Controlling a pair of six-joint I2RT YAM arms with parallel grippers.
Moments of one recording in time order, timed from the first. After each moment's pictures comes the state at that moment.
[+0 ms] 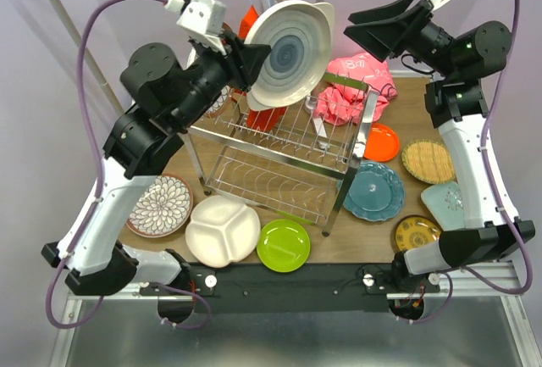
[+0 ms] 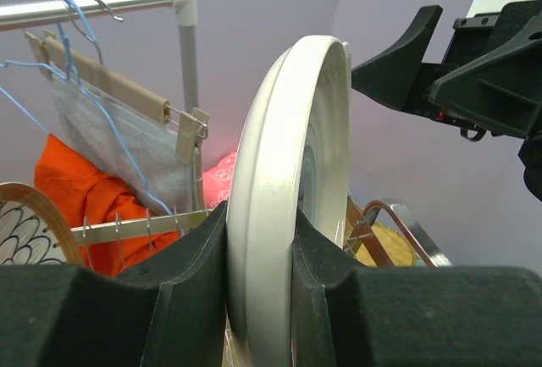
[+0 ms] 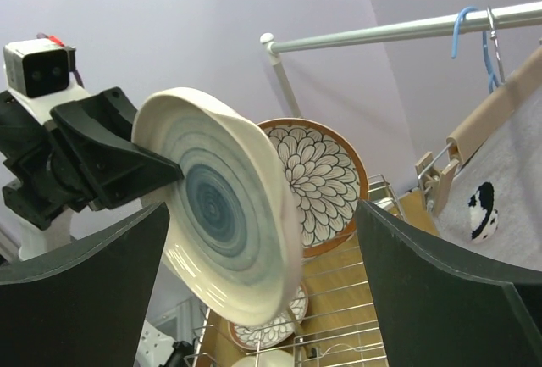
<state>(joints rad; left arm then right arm) -0.72 1.33 1.96 -0.45 -0.03 -0.18 0.16 1.45 1.76 0.29 -0.89 0.88</state>
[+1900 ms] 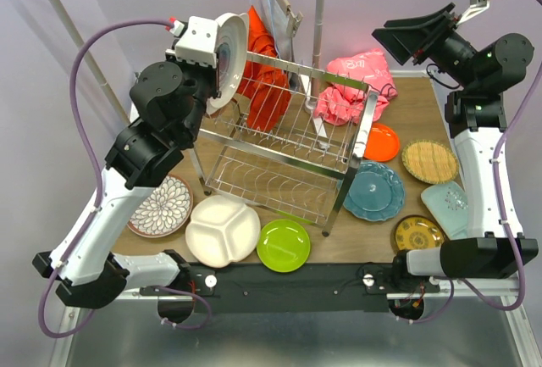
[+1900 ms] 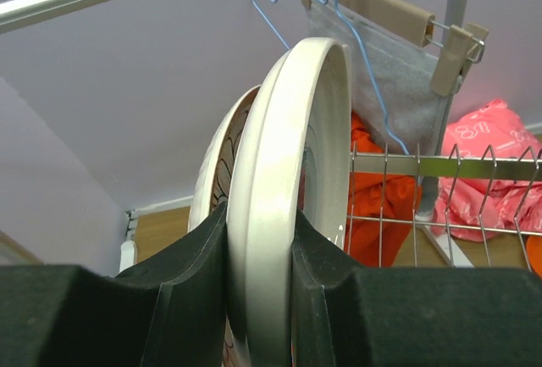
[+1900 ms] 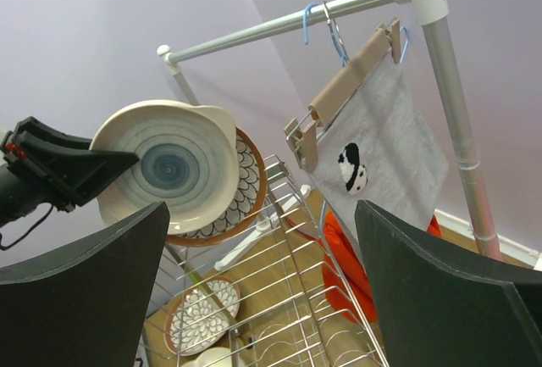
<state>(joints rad) -0.72 1.20 1.75 -0.45 -0.57 0.18 -0.04 1.36 1.61 0.24 -0.86 0.78</state>
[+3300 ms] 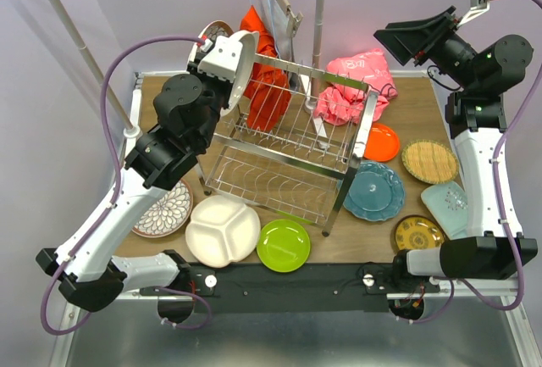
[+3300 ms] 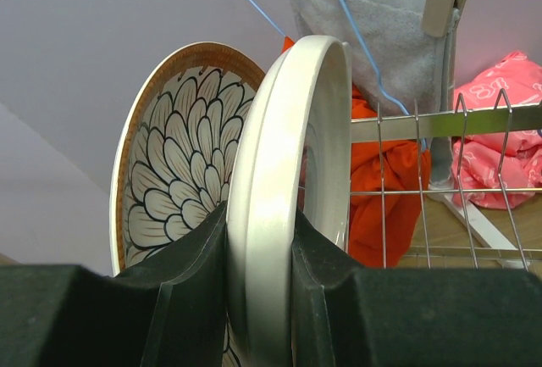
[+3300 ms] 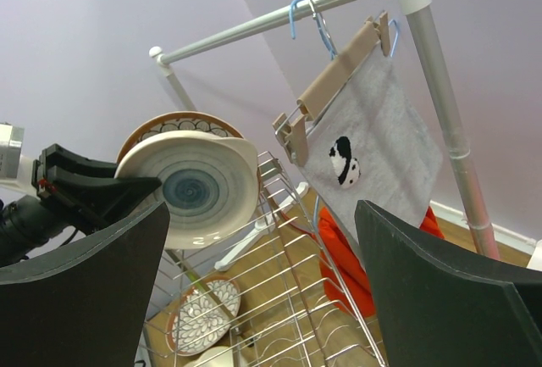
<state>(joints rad) -0.73 1.18 1.56 -0.33 -0.55 0.29 -0.05 1.35 1.58 0.24 -0.86 0.80</state>
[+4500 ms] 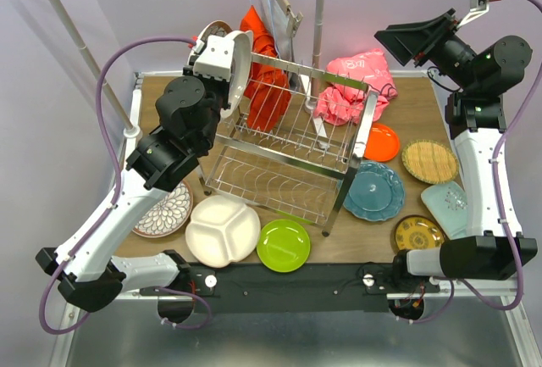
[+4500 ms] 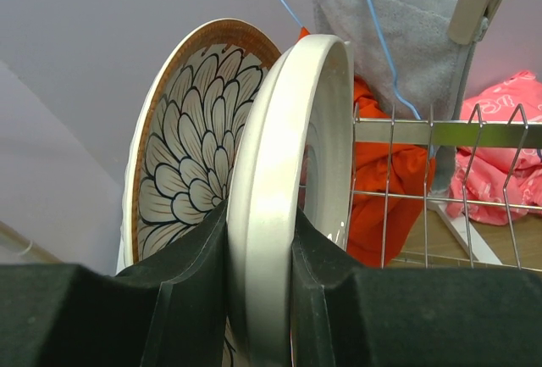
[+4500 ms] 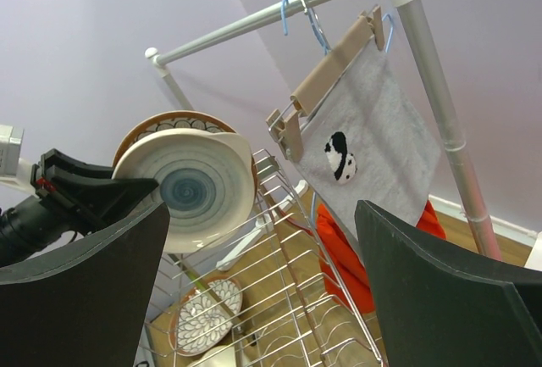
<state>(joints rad) -0.75 1.17 1.54 -0.32 -0.64 0.20 -0.06 1.35 1.57 0.24 -0.85 0.81</state>
